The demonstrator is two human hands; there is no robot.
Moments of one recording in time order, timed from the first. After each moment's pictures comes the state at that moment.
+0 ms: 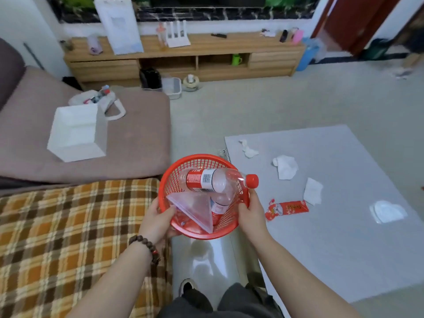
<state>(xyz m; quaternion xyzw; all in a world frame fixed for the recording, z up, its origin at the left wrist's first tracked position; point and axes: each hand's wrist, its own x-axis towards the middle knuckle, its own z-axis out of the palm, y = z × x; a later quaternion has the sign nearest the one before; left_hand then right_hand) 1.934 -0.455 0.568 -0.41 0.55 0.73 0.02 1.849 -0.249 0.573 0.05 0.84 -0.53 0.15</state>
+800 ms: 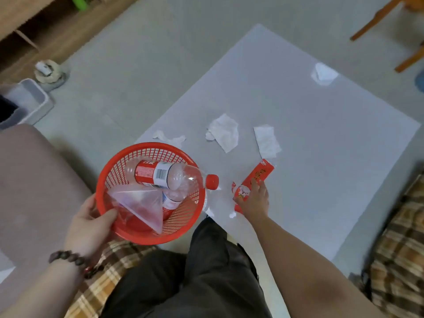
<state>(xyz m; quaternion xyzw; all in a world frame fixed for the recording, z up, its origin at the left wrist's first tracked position) 1.632 -0.448 0.528 -0.31 0.75 0.55 0.19 1.702 -0.114 0.370 0.39 0.84 -0.30 0.21</state>
